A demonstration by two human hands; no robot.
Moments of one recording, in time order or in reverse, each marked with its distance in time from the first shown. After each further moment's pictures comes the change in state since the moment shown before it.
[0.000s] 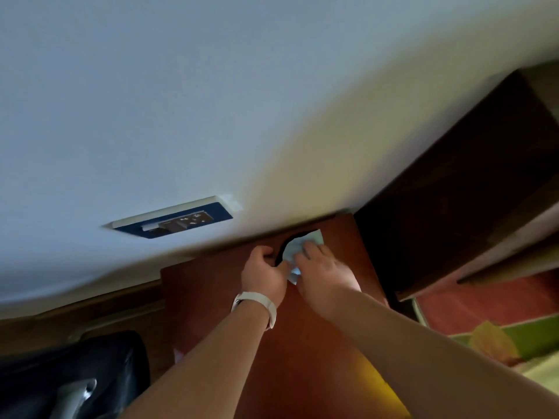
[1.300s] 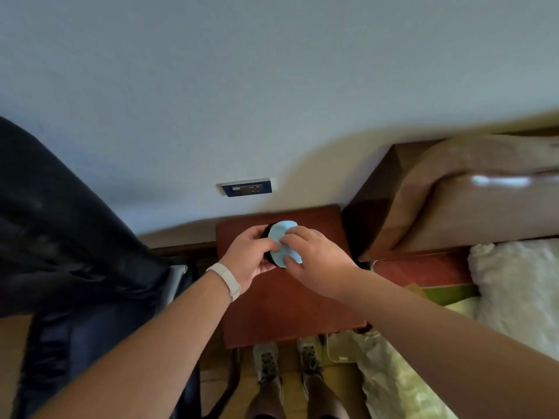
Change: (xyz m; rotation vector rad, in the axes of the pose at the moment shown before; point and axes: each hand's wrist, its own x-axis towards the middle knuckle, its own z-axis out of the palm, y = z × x) left_hand -0.224 0.093 -0.185 -0.642 -0.365 -0.156; right_hand -0.197 -0.102 -0.165 0.155 0.173 -0.418
